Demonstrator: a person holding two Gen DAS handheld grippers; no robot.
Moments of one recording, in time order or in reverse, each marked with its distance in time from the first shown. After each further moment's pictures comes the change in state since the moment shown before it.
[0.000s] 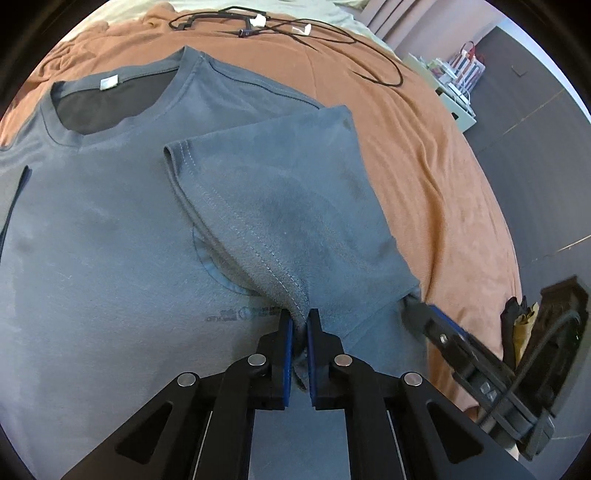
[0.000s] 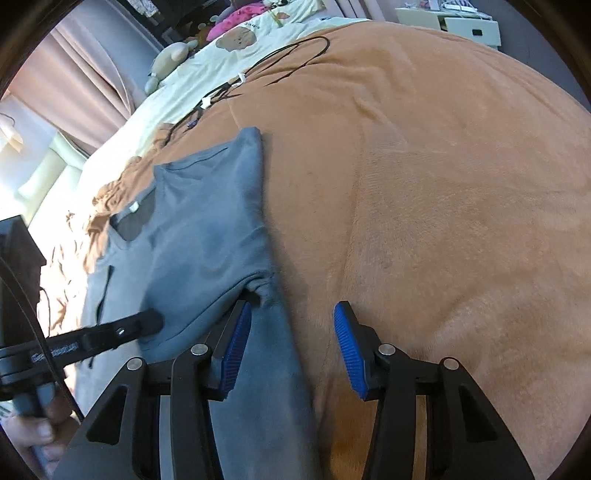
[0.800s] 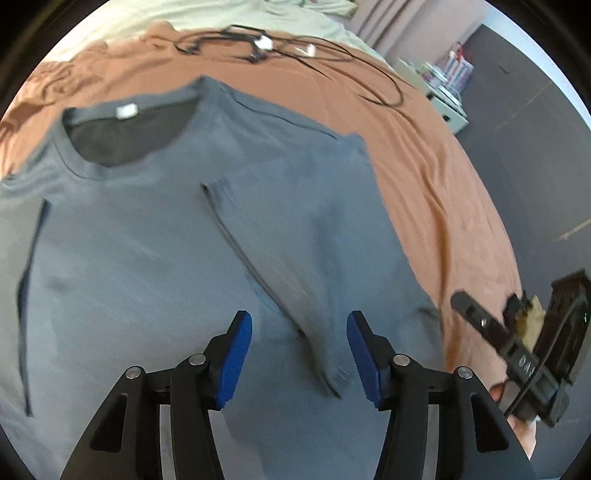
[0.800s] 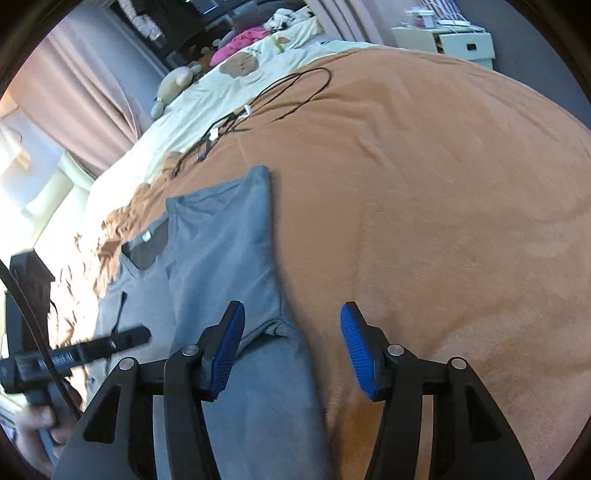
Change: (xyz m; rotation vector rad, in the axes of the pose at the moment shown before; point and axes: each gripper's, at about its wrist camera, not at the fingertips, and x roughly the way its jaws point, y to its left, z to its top) left arm -0.026 0.034 0.018 0.051 -0.050 0.008; right arm -0.017 0.016 -0.004 0.019 -0.068 0.035
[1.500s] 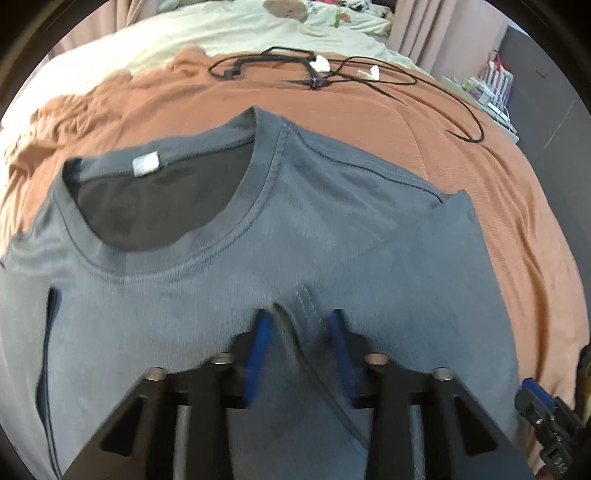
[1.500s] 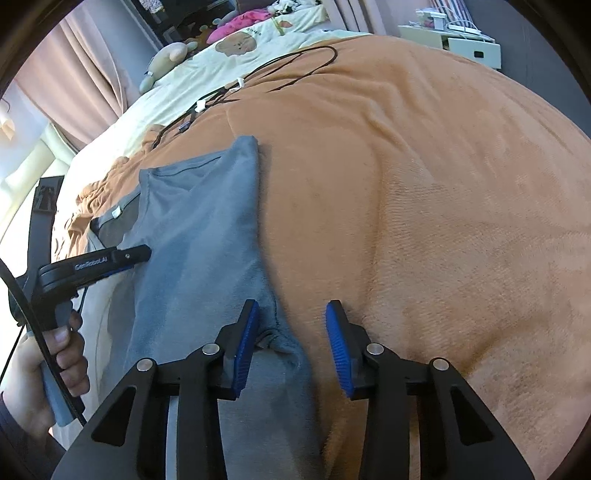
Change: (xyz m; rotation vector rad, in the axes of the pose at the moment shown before) left arm 0.057 0.034 0.063 0.039 -0.125 0.230; right arm 0.042 0.013 0.007 -0.061 0.036 -0.088
